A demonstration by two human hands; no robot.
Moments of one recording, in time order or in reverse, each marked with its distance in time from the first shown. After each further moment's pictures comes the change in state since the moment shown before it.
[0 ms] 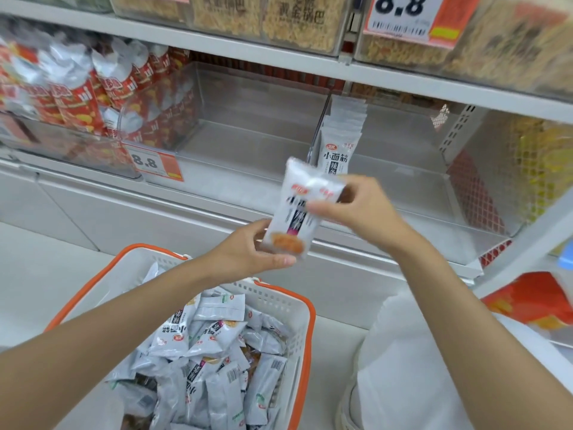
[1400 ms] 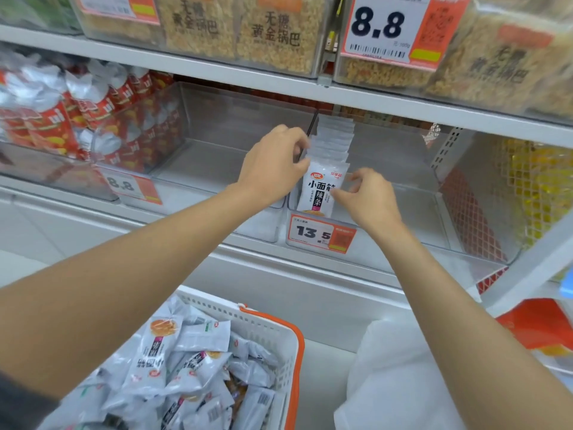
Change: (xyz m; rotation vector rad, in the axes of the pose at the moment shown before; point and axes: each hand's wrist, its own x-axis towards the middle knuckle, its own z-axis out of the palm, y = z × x) left_hand 0.126 0.107 -0.013 0.684 0.566 0.408; right_hand 0.071 0.043 -0.045 -0.531 0.394 0.238
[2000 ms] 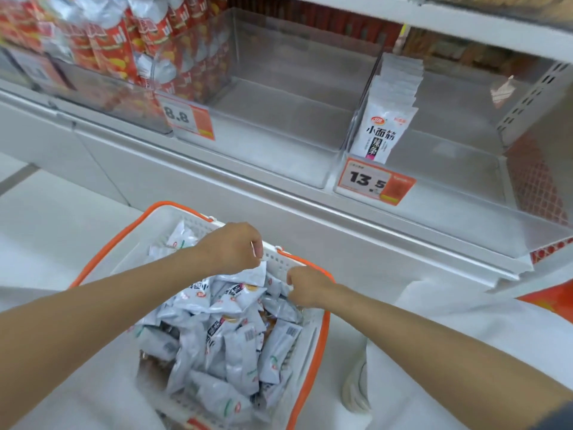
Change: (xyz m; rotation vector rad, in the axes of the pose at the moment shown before) left_hand -0.205 -0.099 -0.016 0.098 -0.731 -0.398; right_hand -0.158 0.052 0.196 -0.477 -0.967 -0.291
